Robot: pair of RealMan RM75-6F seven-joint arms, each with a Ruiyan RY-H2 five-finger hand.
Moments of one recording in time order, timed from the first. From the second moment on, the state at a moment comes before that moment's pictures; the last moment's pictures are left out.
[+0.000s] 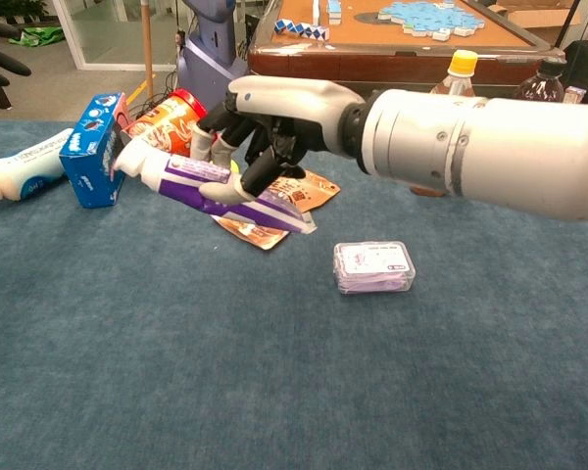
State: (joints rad) left arm -0.47 -1.04 -0.16 -1.85 1.30 1.16 -0.40; right arm 1.08 -1.55 0.15 -1.66 -1.09 0.92 0.03
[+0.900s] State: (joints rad) left arm -0.51 -1.24 -0.22 -1.85 1.29 1.18 -0.32; right arm 1.06 -1.98 0.33 -1.38 -1.15 0.96 0.10
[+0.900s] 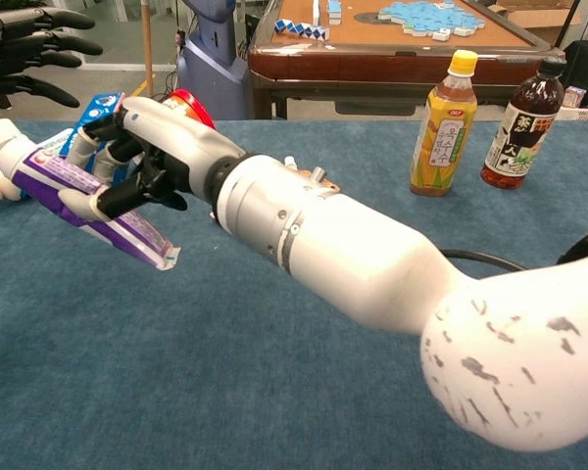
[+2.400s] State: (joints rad) left arm -0.51 -1.32 -0.21 -1.75 1.35 1.20 -0.24; right arm 1.07 -2.02 0.40 -1.34 -1.10 0.86 -0.01
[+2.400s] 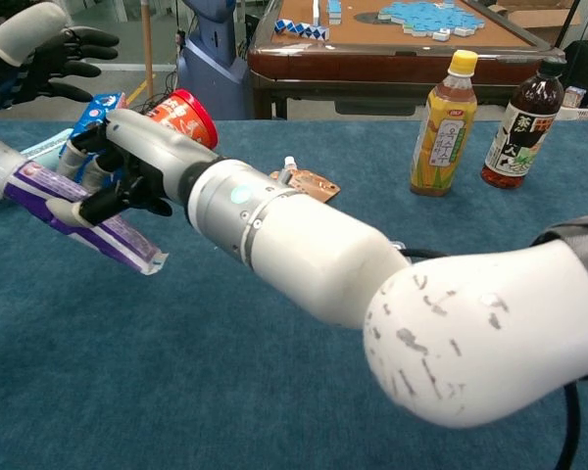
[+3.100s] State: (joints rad) left arm -0.46 -1.23 -0.17 -1.77 1.34 1.21 -0.18; right arm 1.13 -1.79 0.17 -1.45 -0.94 0.73 -0.49
